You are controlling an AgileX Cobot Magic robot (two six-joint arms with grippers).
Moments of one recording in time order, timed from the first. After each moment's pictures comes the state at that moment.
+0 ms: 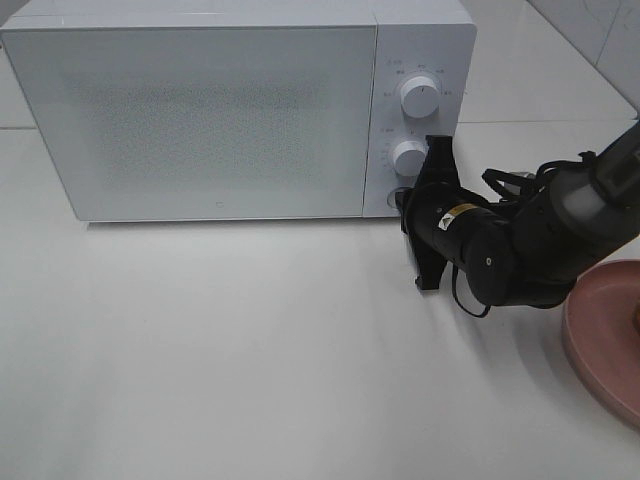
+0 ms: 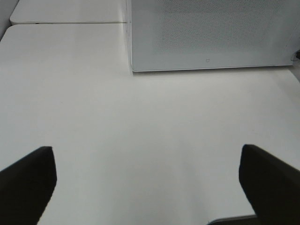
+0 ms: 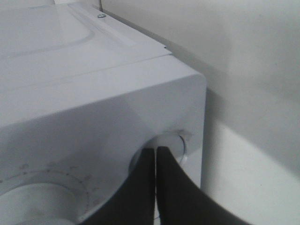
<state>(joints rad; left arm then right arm) 0.00 -0.01 -0.52 -0.16 1.08 0.10 0.47 2.14 -0.82 0.31 -0.91 1.54</state>
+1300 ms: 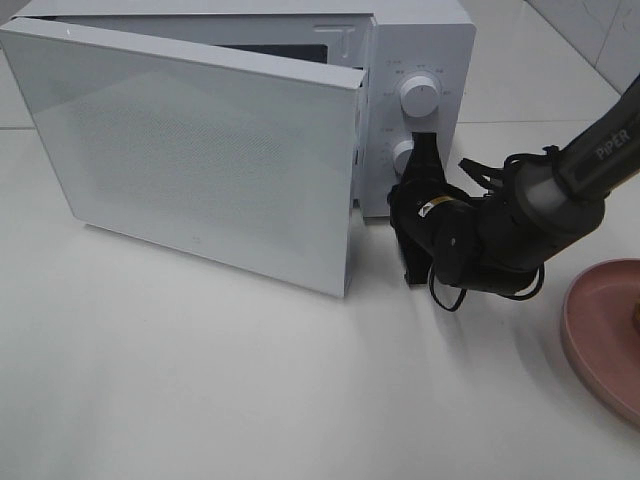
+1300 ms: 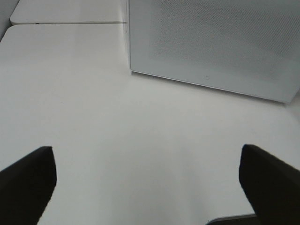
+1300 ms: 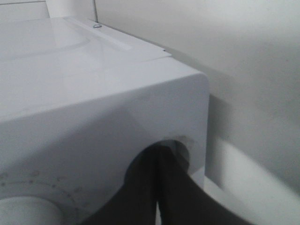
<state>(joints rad) 0.00 -0.01 -0.52 -0.16 1.08 0.10 0.51 2.18 -0.93 0.52 -0.85 1.38</state>
